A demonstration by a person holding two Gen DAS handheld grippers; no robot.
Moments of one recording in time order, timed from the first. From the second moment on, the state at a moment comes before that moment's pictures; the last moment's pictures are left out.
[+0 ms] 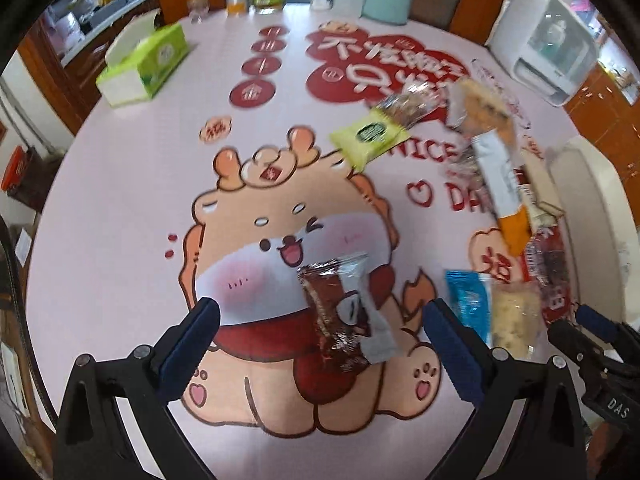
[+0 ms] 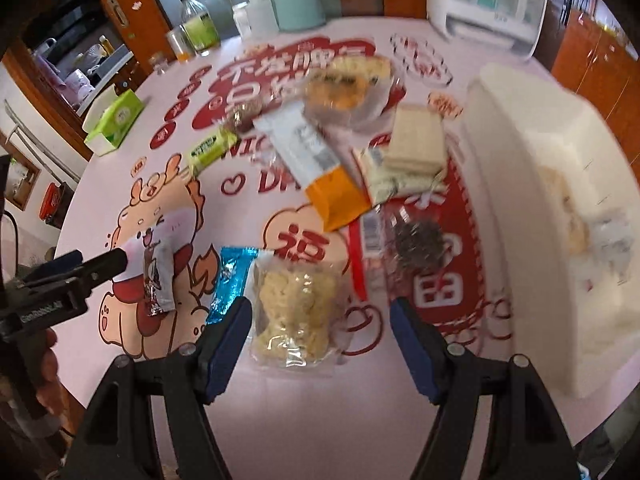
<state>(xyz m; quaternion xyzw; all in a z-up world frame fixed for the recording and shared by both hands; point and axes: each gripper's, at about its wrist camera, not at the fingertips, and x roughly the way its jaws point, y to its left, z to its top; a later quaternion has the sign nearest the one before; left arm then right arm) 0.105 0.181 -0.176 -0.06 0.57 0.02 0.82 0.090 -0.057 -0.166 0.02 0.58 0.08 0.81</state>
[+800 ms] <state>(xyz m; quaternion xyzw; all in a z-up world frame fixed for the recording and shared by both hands) 0.118 0.165 -0.221 -0.04 0.61 0.04 0.79 0.109 -0.035 -0.219 0.03 0.62 0.07 0.78</state>
